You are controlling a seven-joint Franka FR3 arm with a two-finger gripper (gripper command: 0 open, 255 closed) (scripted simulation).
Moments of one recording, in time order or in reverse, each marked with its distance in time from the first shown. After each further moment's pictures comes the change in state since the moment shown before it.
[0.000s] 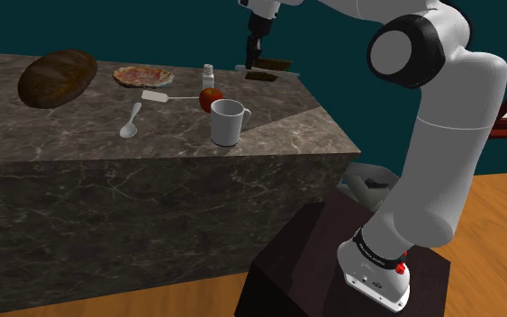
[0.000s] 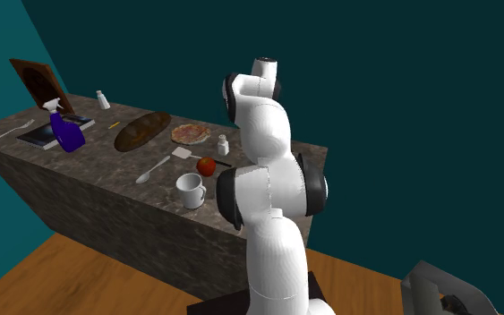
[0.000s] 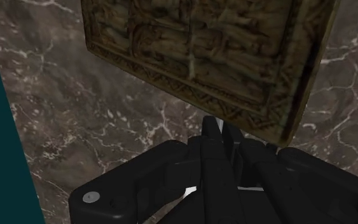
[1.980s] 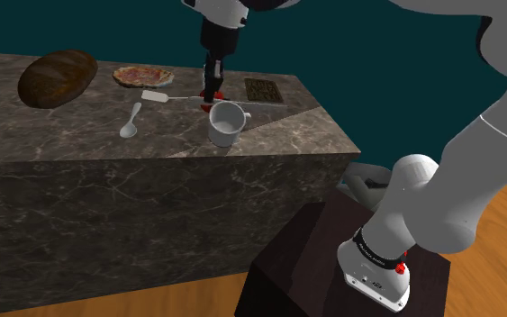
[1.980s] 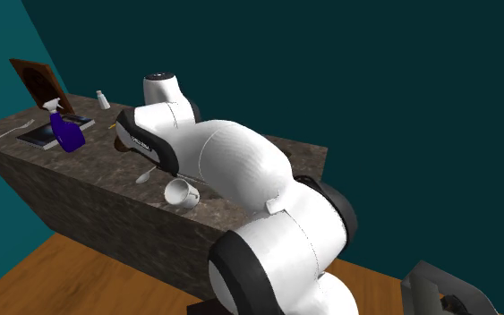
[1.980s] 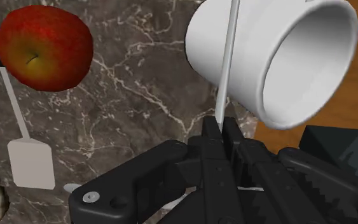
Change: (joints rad) arm 0.368 -0.471 0.284 -0.531 -0.200 0.139 0.651
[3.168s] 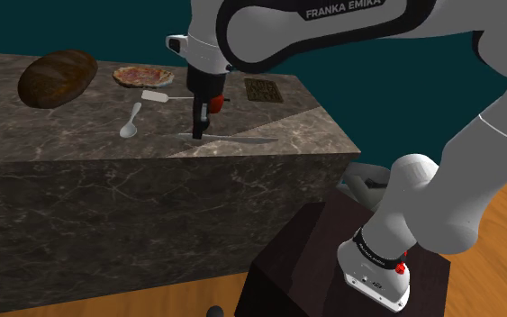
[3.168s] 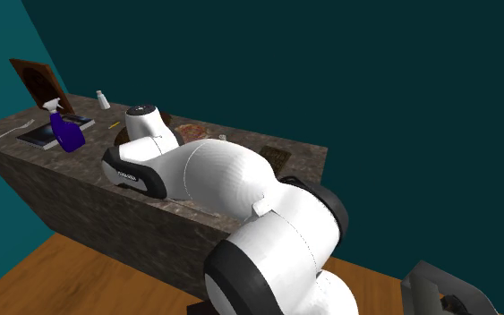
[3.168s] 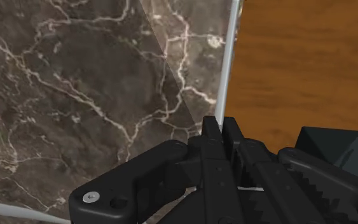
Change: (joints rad) arm 0.050 0.005 0.069 -0.168 -0.005 0.177 0.116
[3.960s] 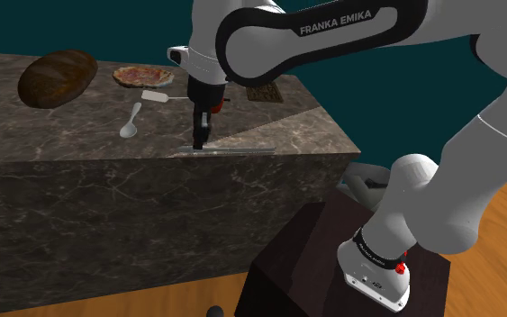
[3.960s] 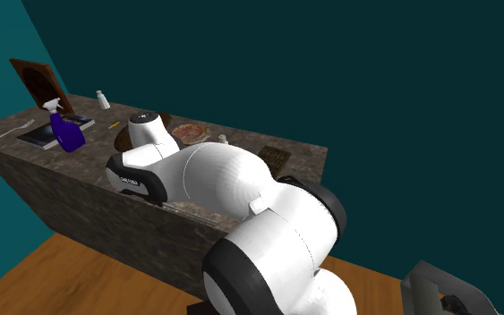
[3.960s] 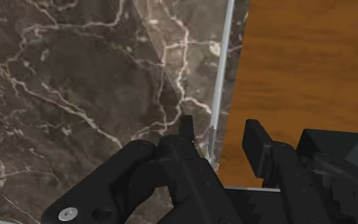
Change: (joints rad) arm 0.000 0.010 0.000 -0.043 0.001 0.053 -0.003
